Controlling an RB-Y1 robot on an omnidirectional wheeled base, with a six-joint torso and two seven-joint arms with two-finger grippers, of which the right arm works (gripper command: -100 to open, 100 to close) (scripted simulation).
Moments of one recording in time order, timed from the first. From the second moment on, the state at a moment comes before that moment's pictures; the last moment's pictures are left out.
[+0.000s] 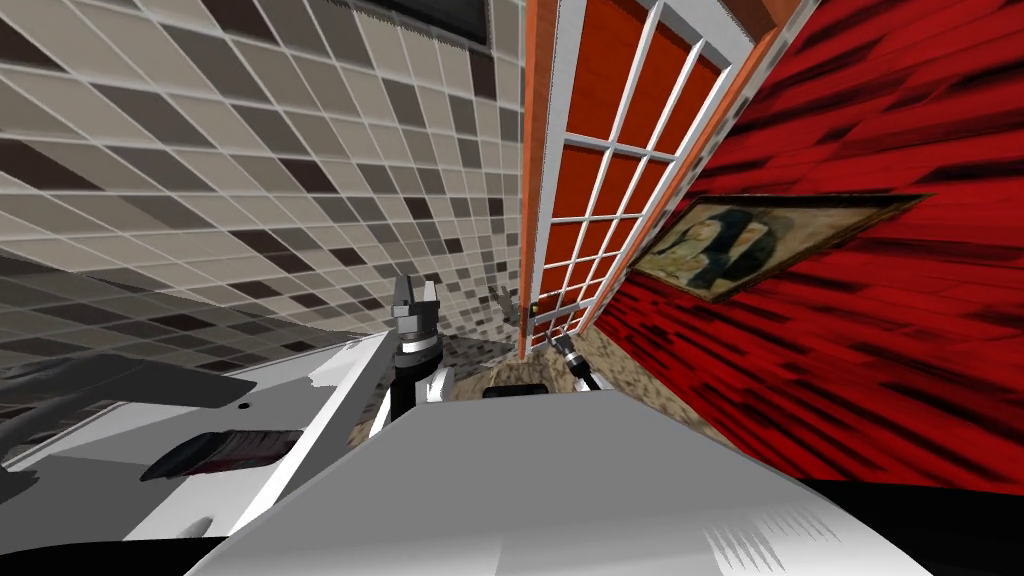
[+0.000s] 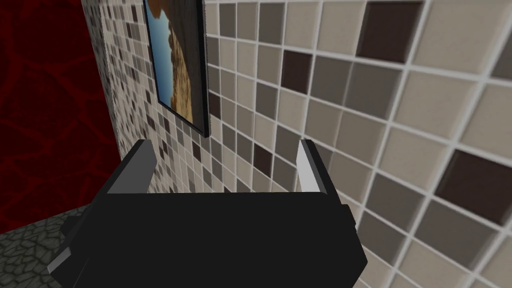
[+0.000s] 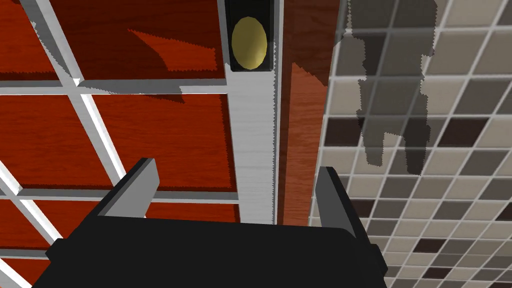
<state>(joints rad) 0.00 -0.19 -0.05 -0.76 0.39 -0.96 1.06</state>
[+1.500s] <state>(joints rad) 0.01 -0.29 -0.15 -0.56 0.34 -1.09 1.09</state>
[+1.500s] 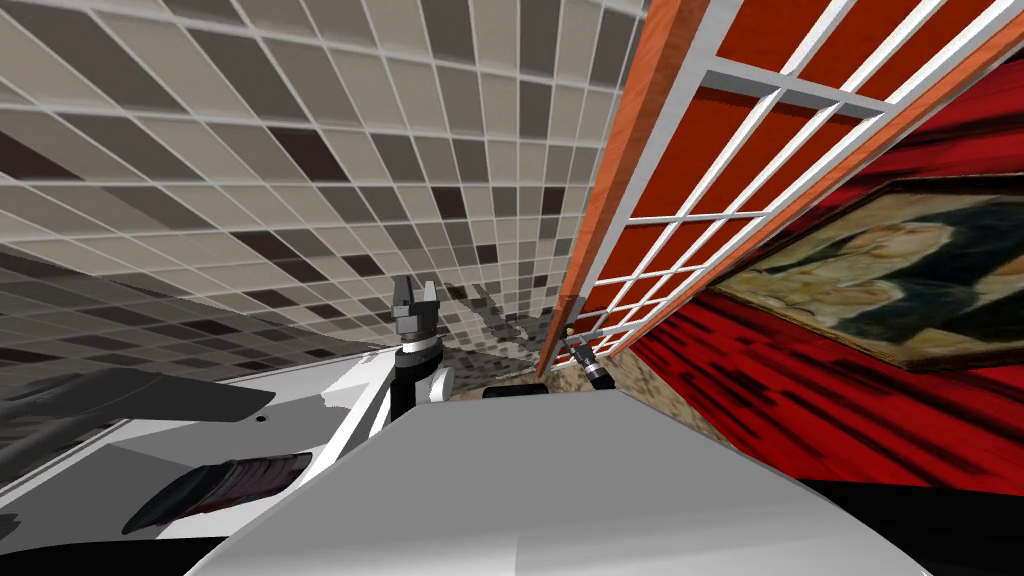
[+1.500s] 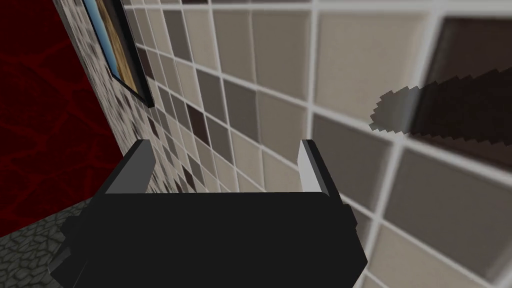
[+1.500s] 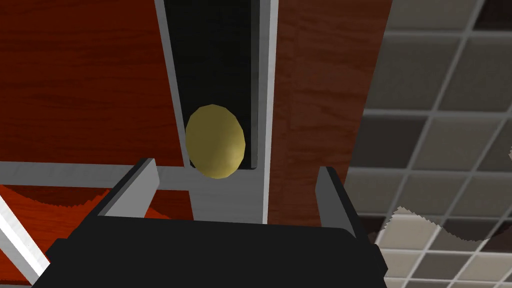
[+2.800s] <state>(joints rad) 0.04 -0.33 -0.17 -0.53 0.30 -1.13 1.05</state>
